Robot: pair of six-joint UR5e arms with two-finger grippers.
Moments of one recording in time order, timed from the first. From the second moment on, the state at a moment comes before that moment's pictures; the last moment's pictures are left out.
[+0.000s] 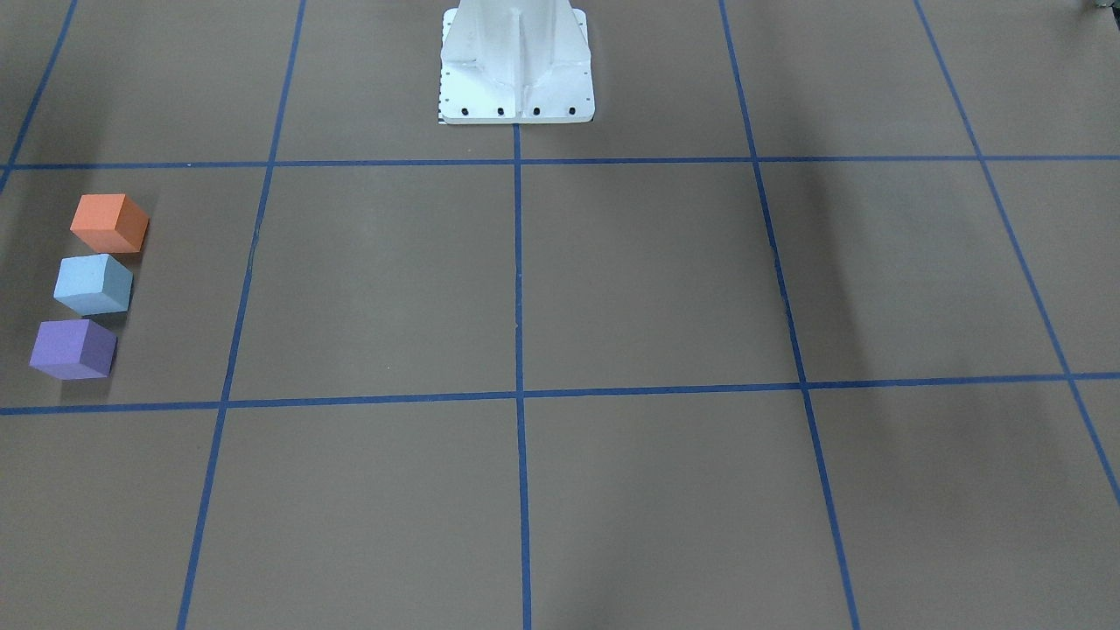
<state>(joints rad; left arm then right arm) -1.58 -1.53 -1.62 -1.64 -2.34 0.21 1.59 -1.77 1.83 -1.65 2.27 -0.24</state>
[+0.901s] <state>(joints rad) -1.58 -1.50 -1.65 -1.64 -2.33 0.21 1.59 -1.77 1.83 -1.60 2.31 -0.24</state>
